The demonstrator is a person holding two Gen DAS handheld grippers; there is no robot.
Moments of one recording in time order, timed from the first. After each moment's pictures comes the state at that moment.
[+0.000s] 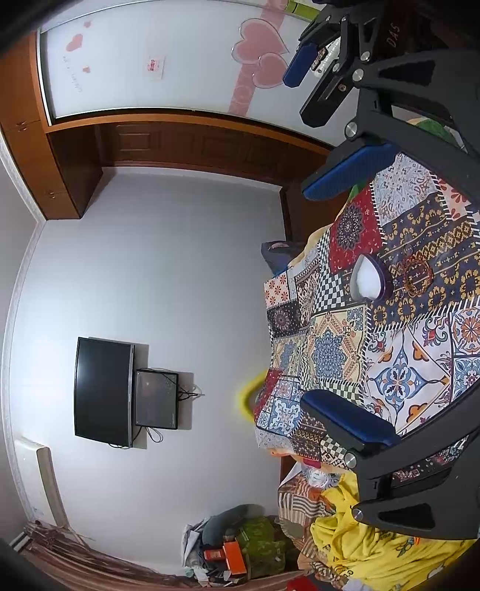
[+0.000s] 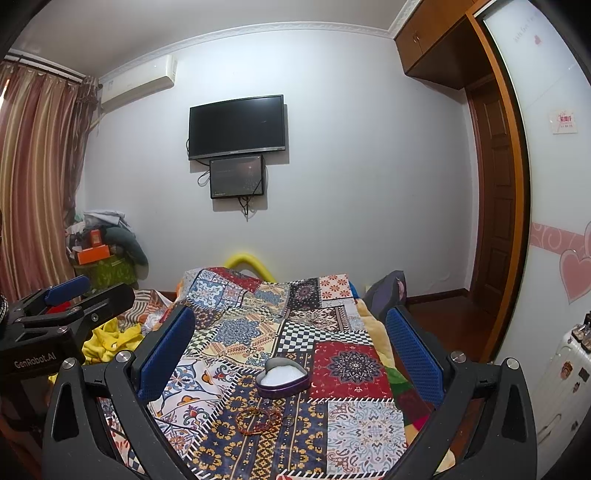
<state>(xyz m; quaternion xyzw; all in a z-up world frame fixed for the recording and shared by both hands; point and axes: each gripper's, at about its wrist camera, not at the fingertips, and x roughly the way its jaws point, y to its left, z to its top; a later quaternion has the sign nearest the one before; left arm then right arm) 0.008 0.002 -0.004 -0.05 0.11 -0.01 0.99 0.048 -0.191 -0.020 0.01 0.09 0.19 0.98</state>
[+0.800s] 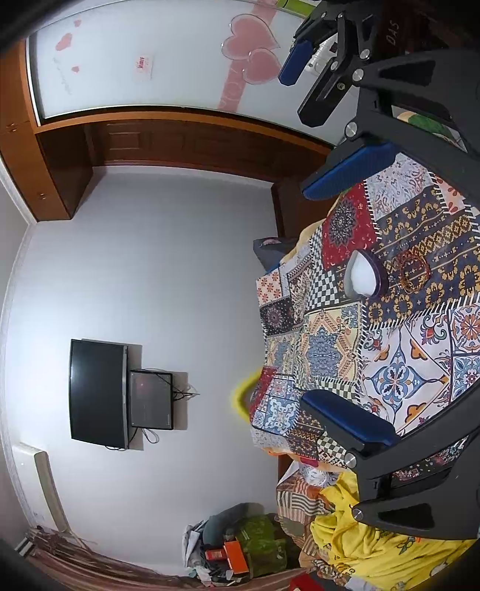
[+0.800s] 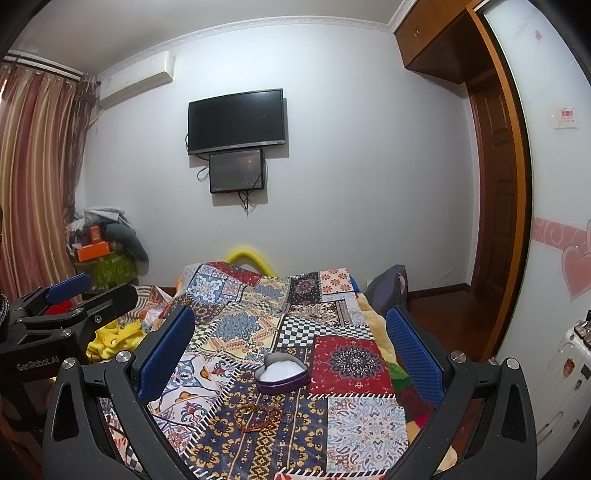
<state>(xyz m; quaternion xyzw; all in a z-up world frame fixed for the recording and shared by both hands) 0.023 -0.003 -0.013 -0.04 0.13 0.00 0.99 0.055 -0.190 -0.024 0.01 0.11 0.19 0.98</state>
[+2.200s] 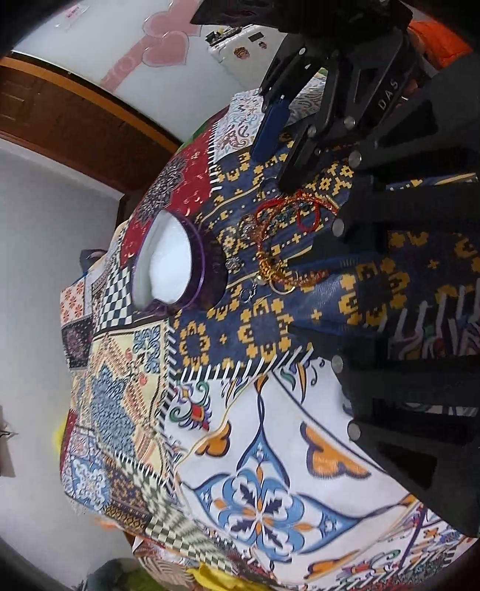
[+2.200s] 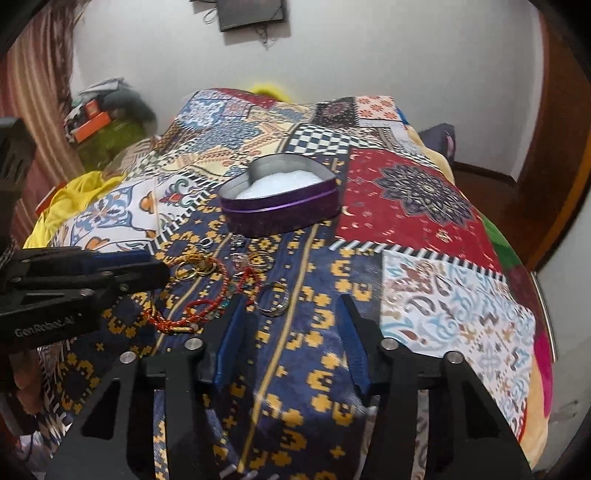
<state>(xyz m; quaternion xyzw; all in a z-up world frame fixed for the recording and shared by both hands) 0.176 0.002 -0.222 -0.08 0.46 -0.08 0.88 0.186 -0.158 -0.205 -0.06 0.39 0.26 0.88</state>
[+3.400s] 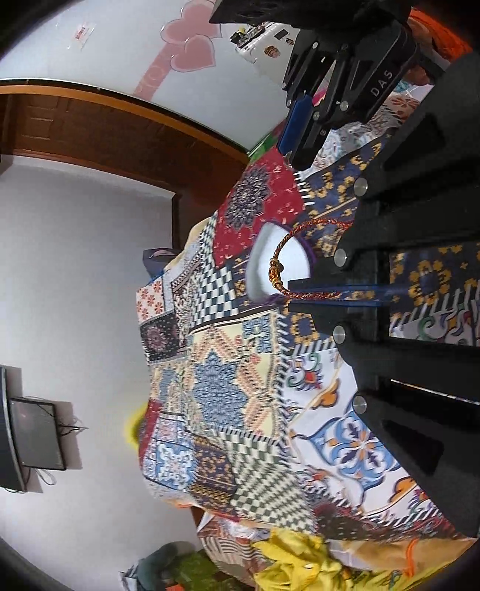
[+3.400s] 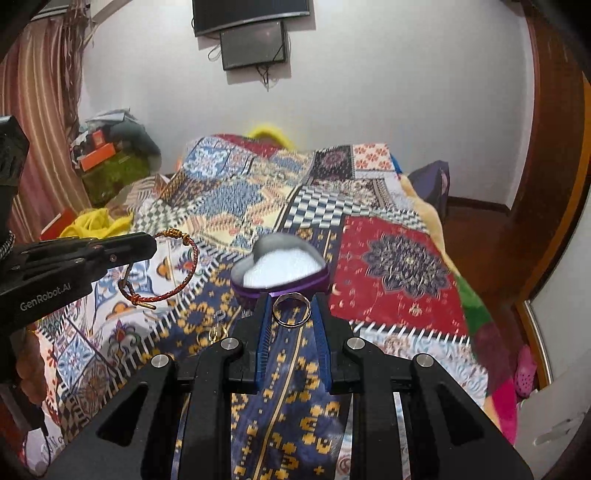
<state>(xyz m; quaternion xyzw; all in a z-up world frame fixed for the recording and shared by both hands) 0.177 0.010 -0.136 -0.04 0.34 -0.05 0.94 0.193 -0.158 -0.148 -0.04 0.32 0.26 0.91</state>
